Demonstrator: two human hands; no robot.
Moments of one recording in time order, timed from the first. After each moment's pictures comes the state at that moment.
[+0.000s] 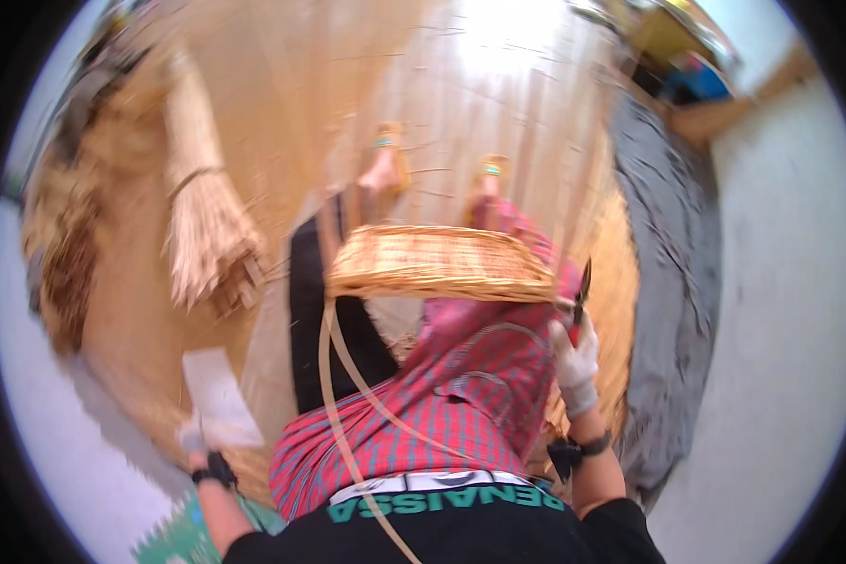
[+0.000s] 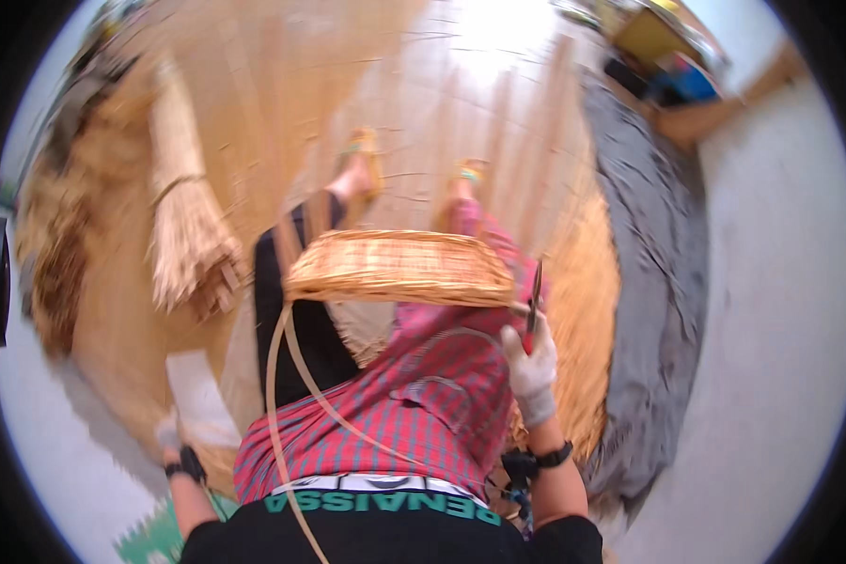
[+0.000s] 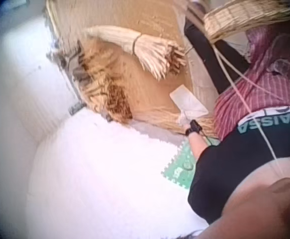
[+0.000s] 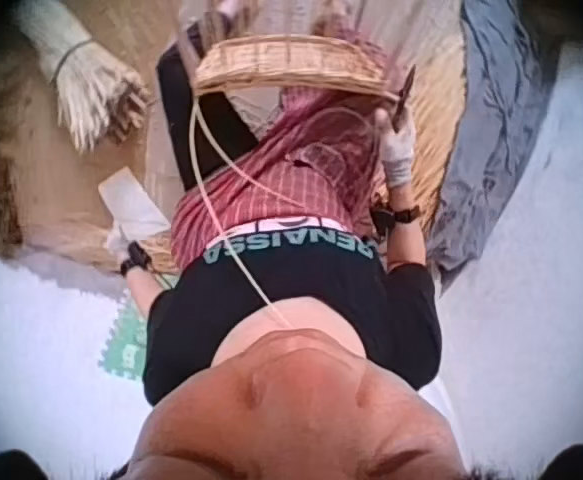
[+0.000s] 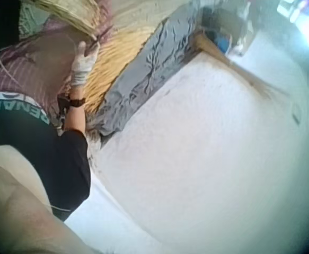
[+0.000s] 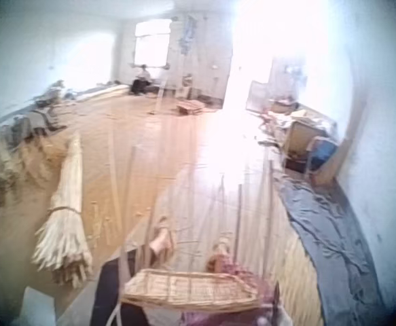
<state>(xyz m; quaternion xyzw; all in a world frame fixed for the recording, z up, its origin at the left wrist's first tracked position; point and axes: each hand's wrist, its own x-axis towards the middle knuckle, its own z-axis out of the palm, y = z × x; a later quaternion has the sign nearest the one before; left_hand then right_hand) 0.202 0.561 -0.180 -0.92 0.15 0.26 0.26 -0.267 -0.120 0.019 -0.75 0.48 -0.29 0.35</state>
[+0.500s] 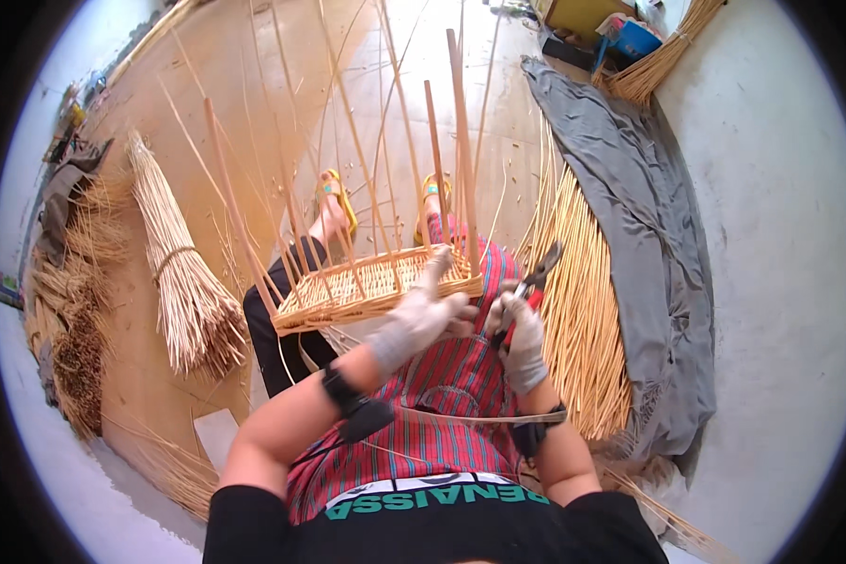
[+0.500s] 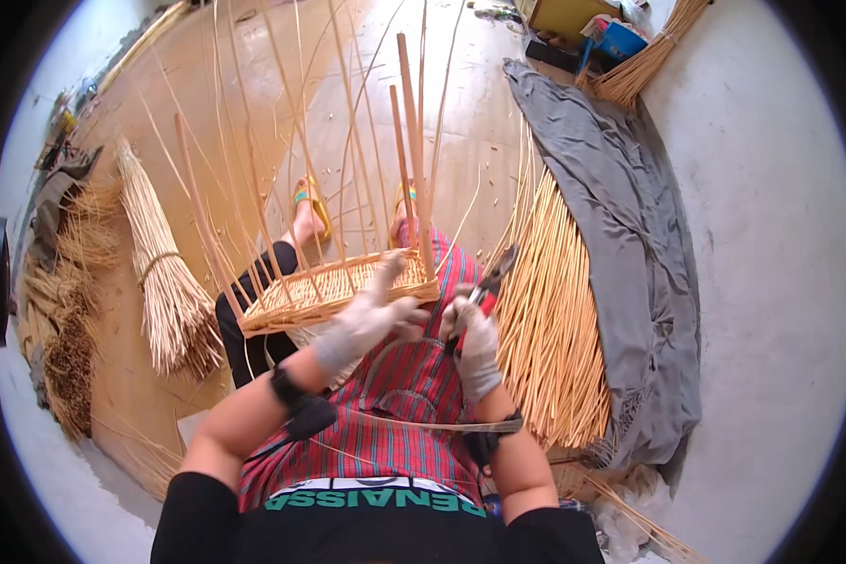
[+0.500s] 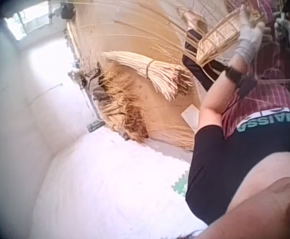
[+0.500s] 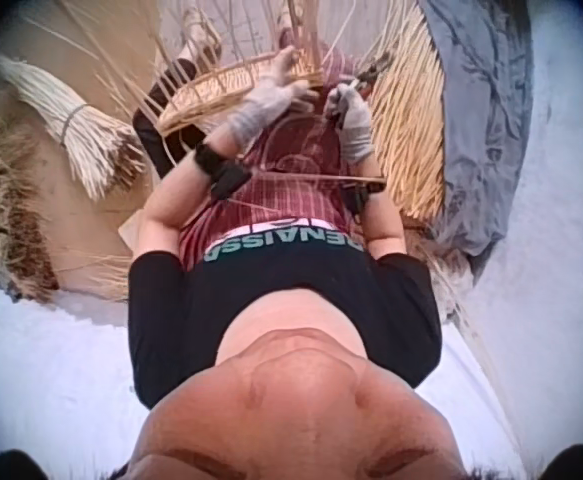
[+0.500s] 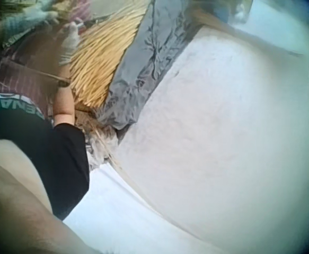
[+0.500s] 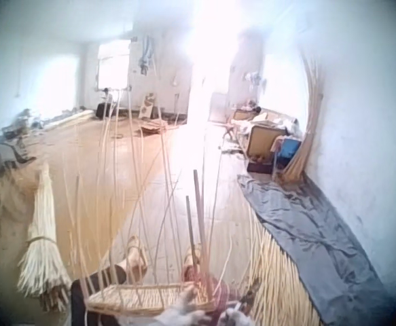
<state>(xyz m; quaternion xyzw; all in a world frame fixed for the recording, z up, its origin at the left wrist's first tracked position) -0.078 -0.090 0.029 -0.49 0.31 0.64 -0.50 -0.271 -0.139 -0.023 -0.32 0.39 -0.45 0.73</state>
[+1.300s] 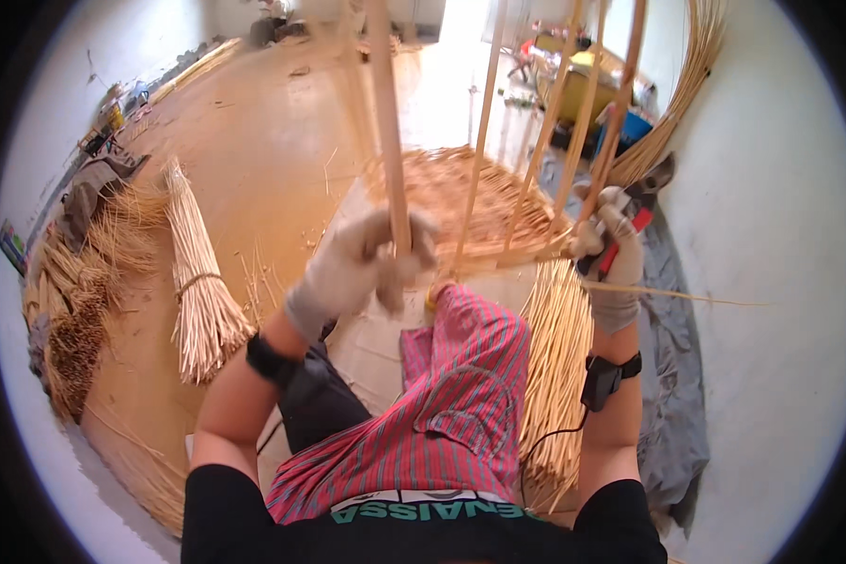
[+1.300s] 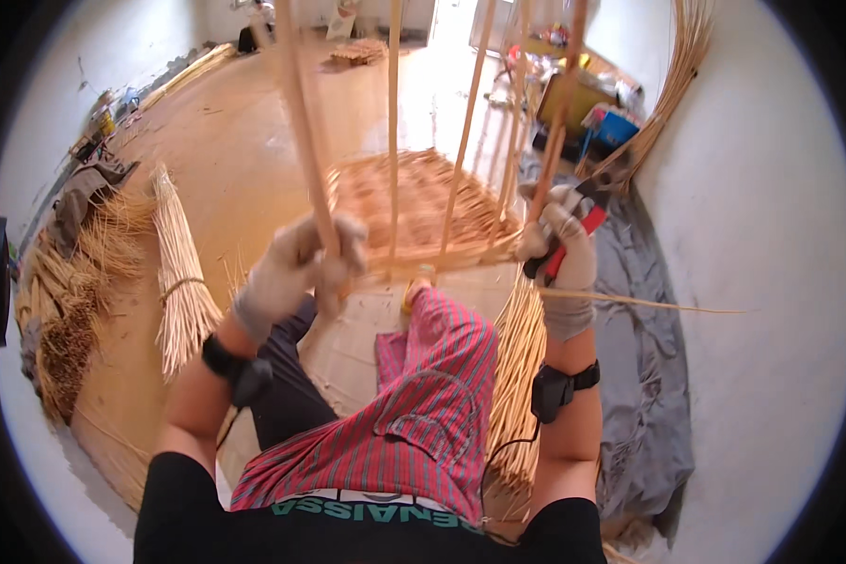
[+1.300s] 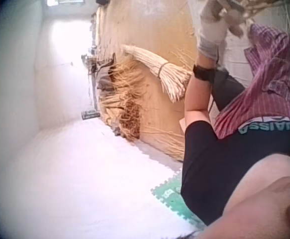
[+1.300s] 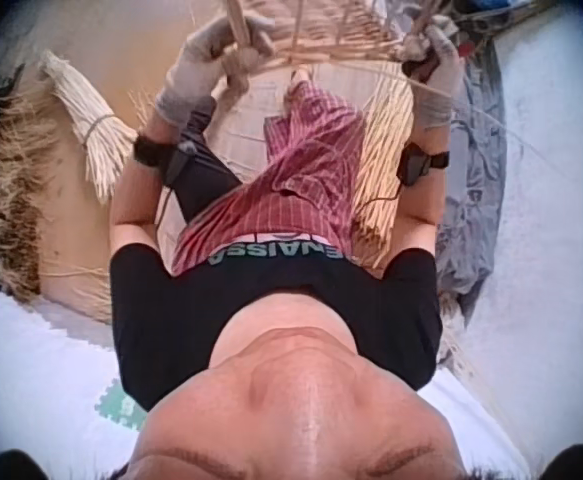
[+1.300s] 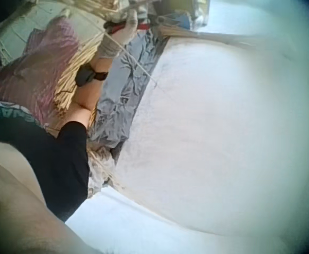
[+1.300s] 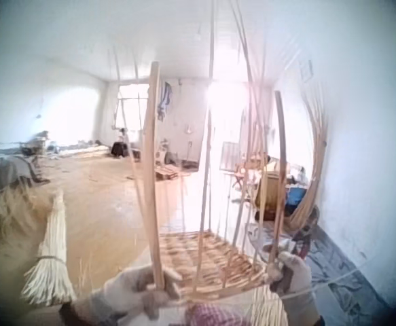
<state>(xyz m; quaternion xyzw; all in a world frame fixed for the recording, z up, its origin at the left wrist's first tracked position) 0.028 -0.028 0.208 -0.43 0.54 0.45 -0.57 -0.268 -0.215 0.226 -0.48 0.10 -0.54 0.68</state>
